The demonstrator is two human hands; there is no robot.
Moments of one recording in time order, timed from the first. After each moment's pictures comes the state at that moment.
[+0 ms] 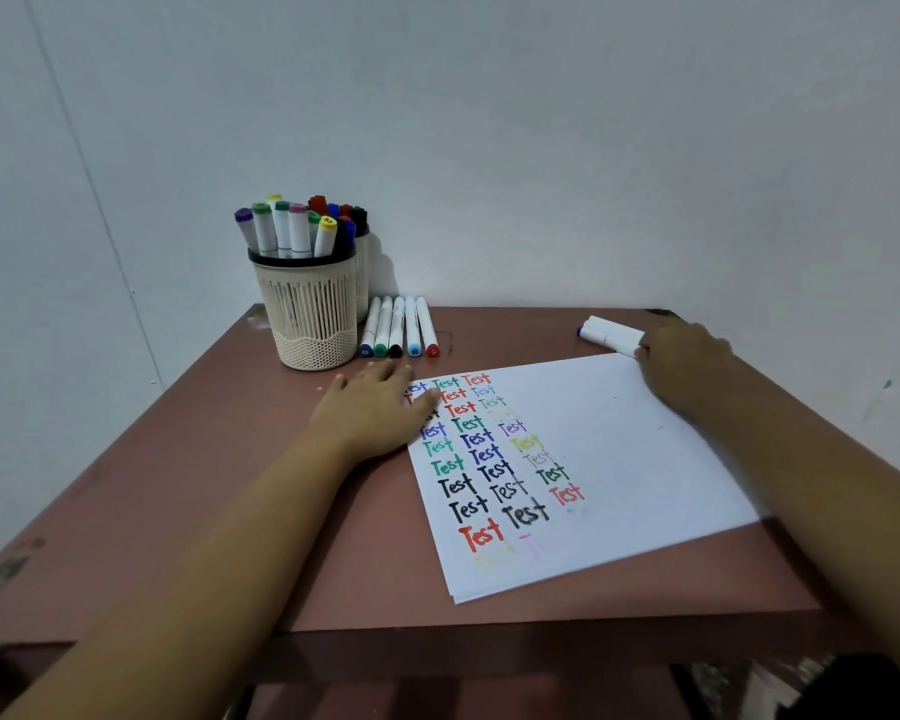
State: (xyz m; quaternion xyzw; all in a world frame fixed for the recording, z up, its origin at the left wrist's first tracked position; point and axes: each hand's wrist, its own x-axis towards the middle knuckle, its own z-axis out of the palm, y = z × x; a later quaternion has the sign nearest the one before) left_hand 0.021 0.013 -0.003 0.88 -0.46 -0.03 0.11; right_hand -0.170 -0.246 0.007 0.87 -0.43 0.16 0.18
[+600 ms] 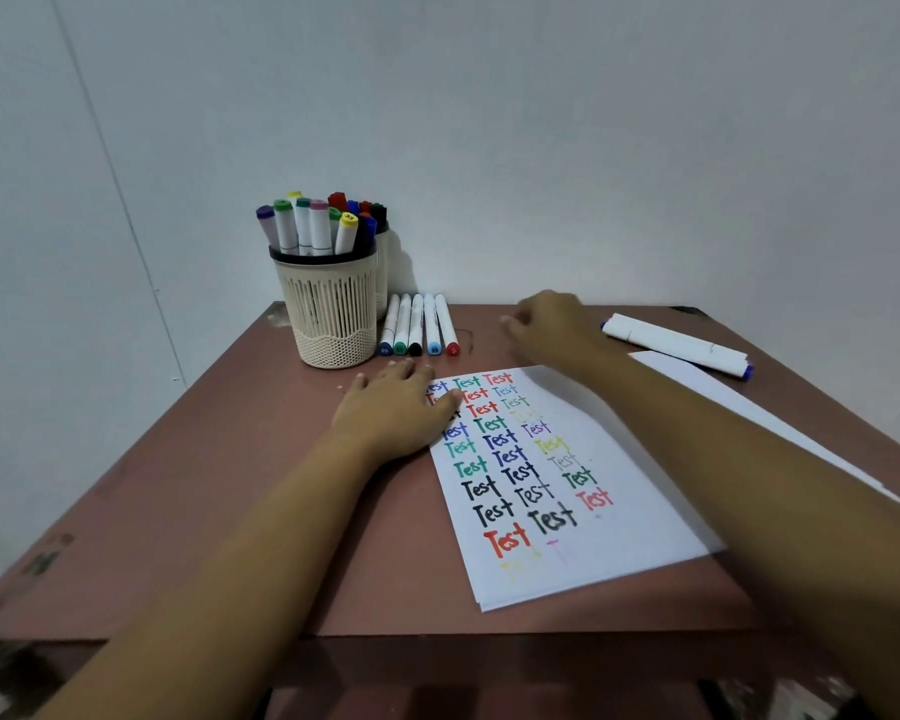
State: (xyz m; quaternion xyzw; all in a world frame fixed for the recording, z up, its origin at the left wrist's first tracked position) left_hand 0.021 0.012 -0.003 0.88 -0.46 -0.03 0.11; right_hand -0.060 -0.159 0.033 0.92 -0.30 0.23 -0.12
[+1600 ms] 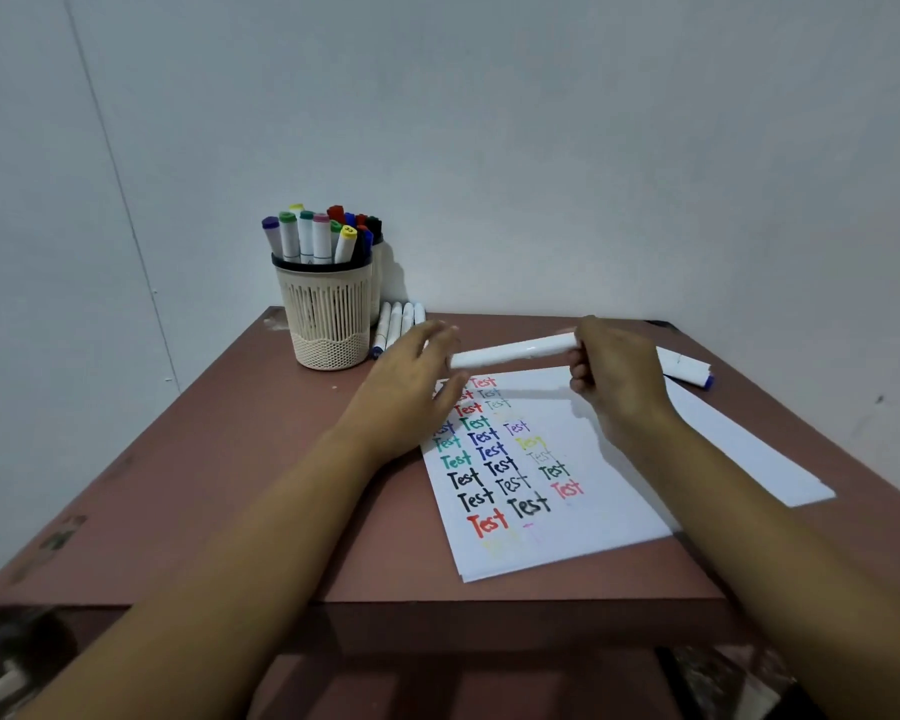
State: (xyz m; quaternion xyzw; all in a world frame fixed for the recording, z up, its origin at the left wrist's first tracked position) left_hand 0.008 0.013 0.000 0.73 -0.58 0.19 0.31; right_hand -0.141 -0.111 0.040 0.59 -0.34 0.43 -0.59
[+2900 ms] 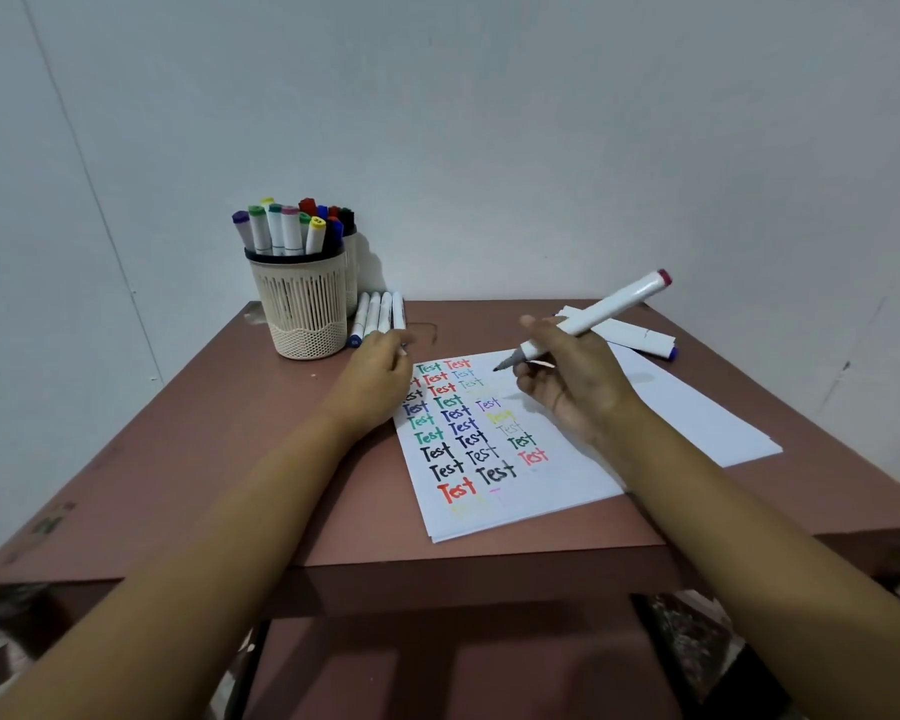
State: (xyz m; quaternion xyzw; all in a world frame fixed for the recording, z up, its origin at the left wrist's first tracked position) left_hand 0.002 0.012 0.002 0.79 -0.46 0.02 0.40; right_hand -0.162 -0.089 0.033 0.53 -0.20 0.36 -0.74
